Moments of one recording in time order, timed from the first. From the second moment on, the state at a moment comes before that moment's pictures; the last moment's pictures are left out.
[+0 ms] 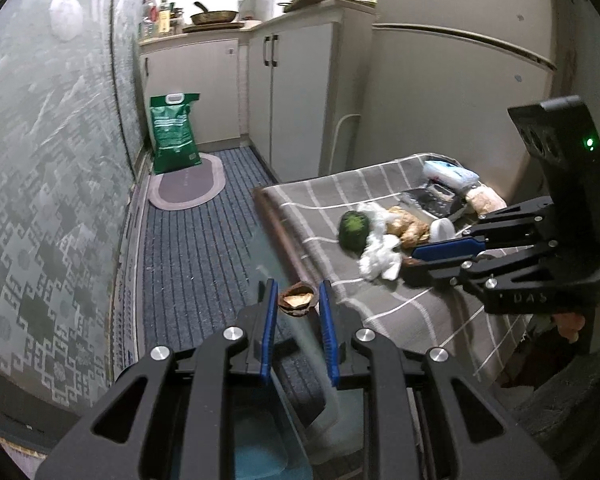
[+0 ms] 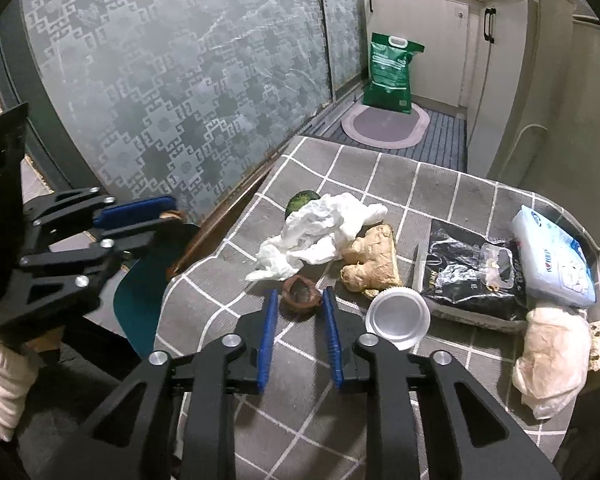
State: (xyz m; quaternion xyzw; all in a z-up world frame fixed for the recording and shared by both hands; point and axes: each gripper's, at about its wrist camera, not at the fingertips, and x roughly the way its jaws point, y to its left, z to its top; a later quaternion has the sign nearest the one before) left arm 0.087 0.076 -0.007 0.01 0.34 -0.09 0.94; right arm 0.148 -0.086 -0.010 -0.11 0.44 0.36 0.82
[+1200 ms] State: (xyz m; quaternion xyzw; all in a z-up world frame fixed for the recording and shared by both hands) left arm 0.027 0.177 -0.120 -0.06 0.47 0.00 0.88; right arm 0.075 0.074 0.001 -0.20 0.41 0.44 0.77
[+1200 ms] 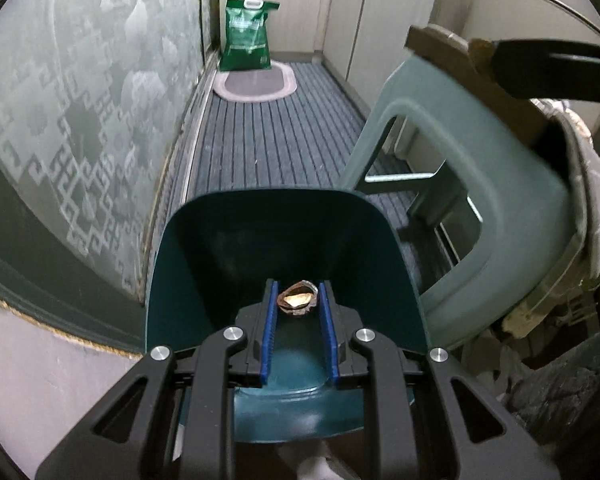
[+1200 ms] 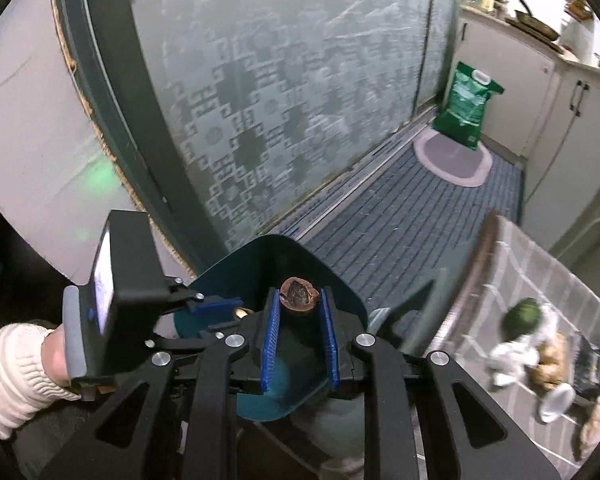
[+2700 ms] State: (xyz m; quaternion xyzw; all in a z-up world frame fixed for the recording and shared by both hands) left arm -0.017 0.201 -0.007 -0.10 0.31 0.04 0.95; right arm 0.076 0.104 -0.120 -0.25 0.52 0.42 0.70
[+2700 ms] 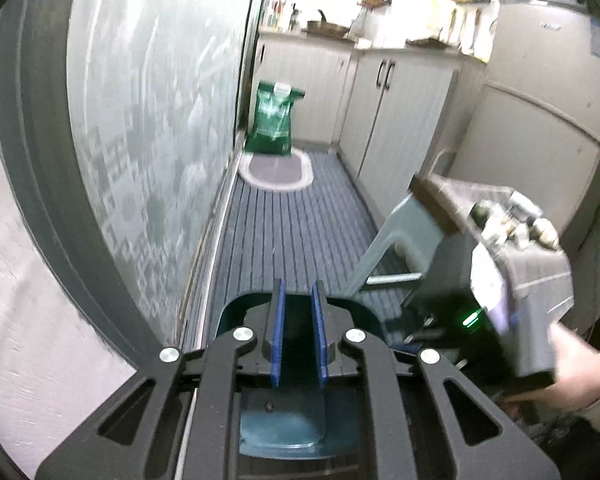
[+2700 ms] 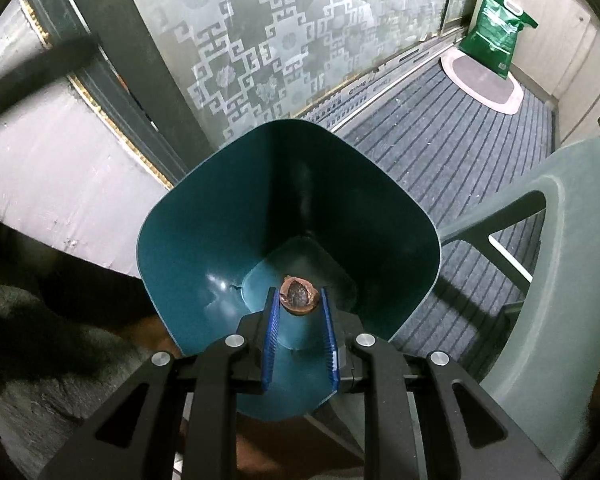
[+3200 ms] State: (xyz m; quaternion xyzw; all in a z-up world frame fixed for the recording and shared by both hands) left arm -0.020 0.184 0.040 -0.10 0.23 0.04 0.97; right arm 0.064 0.080 -0.064 -0.20 0.47 0.46 0.72
